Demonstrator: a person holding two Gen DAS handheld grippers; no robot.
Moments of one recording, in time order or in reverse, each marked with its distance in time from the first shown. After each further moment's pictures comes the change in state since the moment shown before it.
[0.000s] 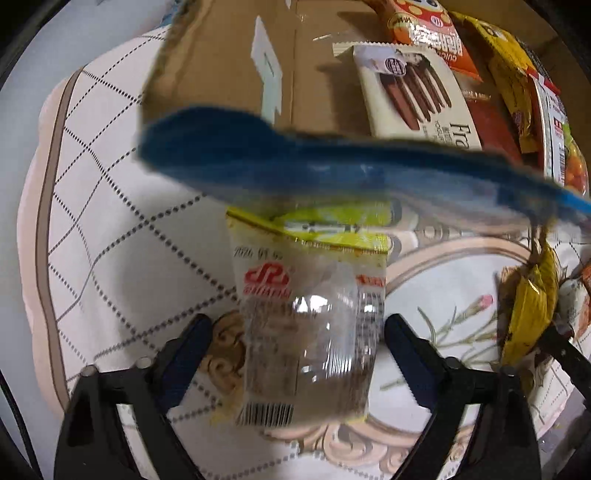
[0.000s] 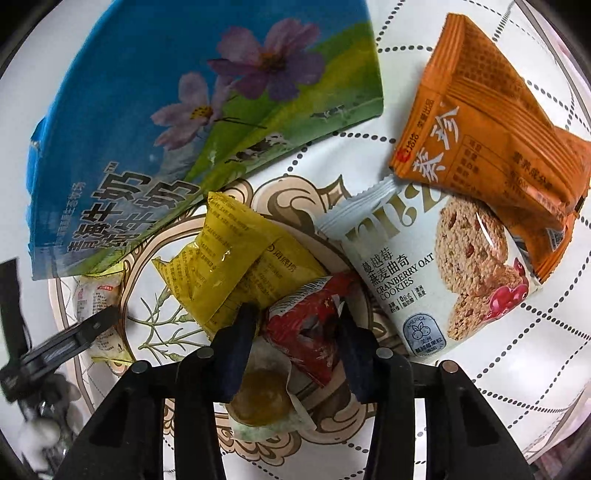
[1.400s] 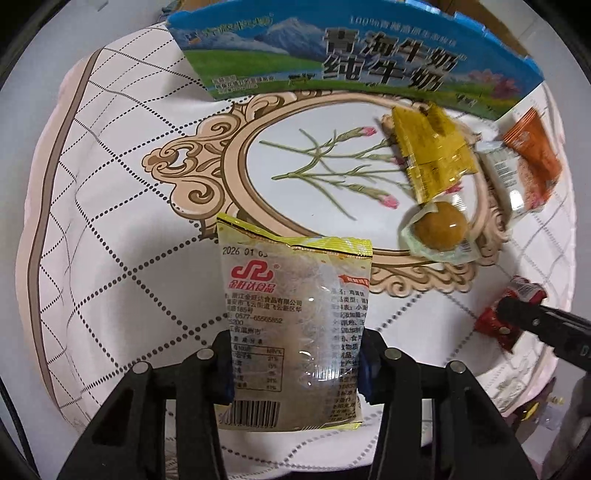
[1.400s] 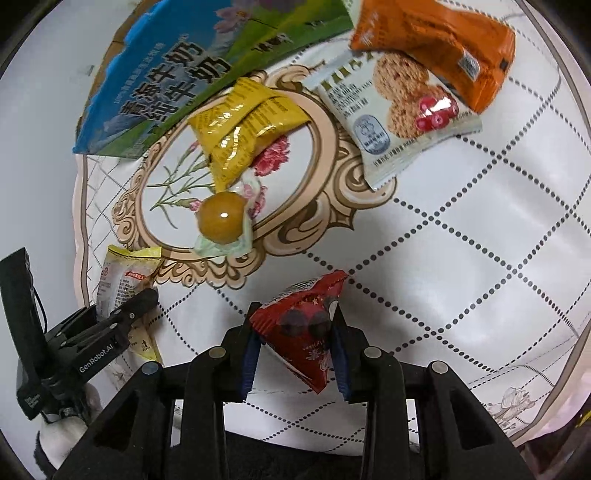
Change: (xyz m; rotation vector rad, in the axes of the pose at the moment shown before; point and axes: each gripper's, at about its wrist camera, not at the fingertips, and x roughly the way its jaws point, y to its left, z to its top) left arm -0.061 -0.062 -0.158 0.034 -0.021 -0.086; right arm -0.042 -0.023 -0.098 -0.139 0.124 0.094
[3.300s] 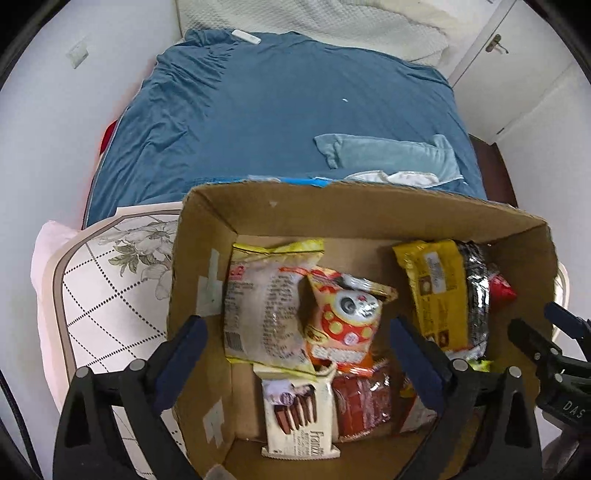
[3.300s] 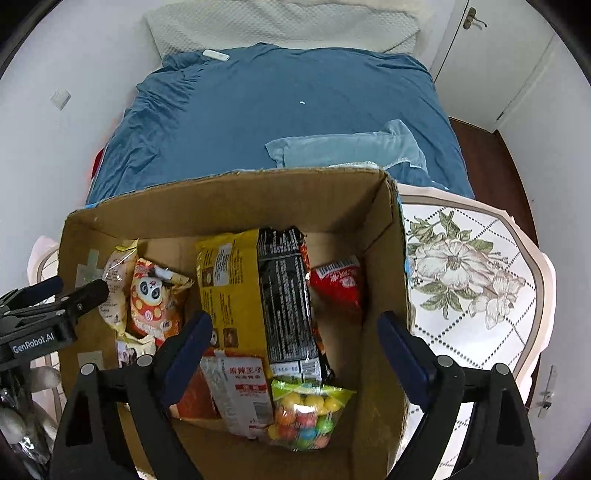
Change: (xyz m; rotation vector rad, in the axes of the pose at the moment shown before) left arm -0.045 0.030 0.344 -0.051 -0.128 -0.034; right arm -0.071 0.113 0.337 -0.181 -0.248 -0.351
